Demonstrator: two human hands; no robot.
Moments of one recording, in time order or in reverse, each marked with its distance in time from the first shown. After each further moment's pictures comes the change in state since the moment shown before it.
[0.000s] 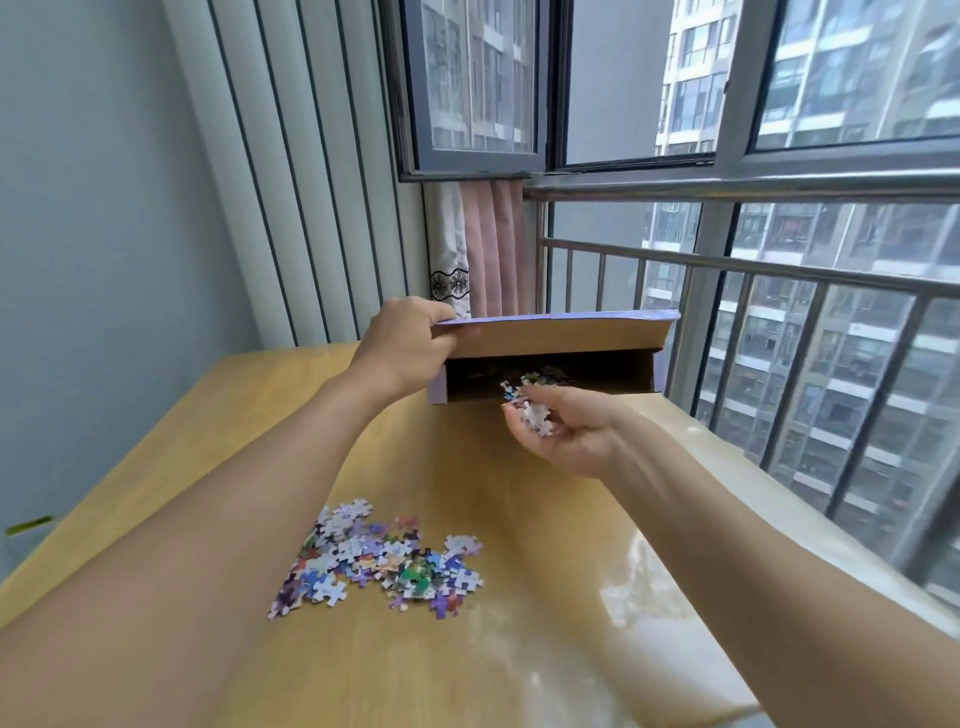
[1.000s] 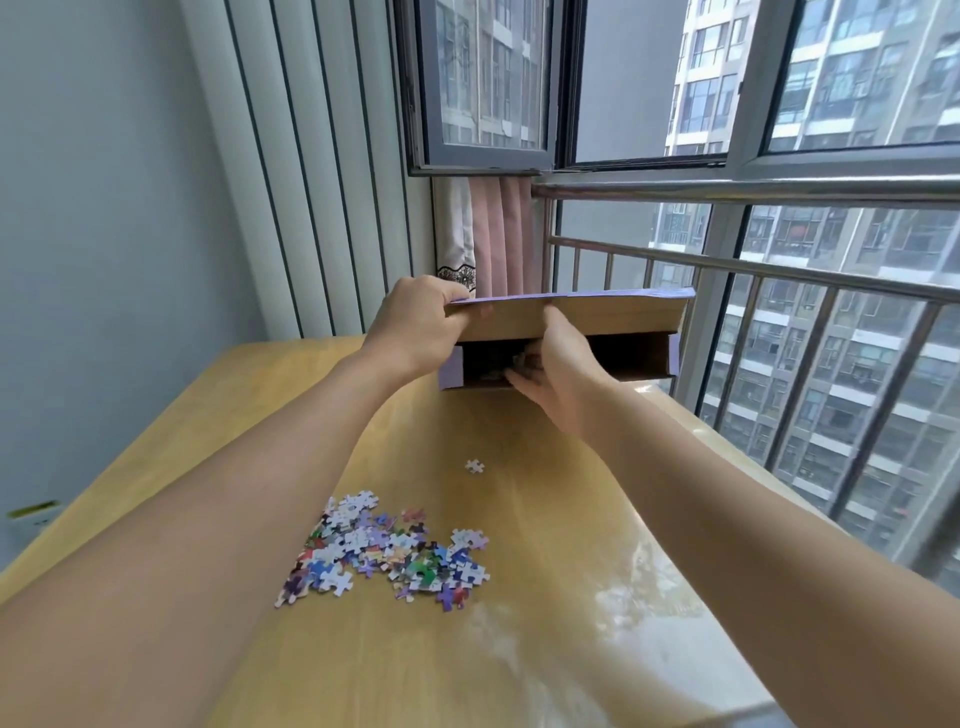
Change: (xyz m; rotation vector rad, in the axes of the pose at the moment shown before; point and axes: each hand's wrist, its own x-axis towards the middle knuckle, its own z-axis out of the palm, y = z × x) left_hand 0.005 0.013 -0.007 -0.029 0.036 -0.015; right_hand 0.026 -0.008 0.037 -0.464 0.030 -0.439
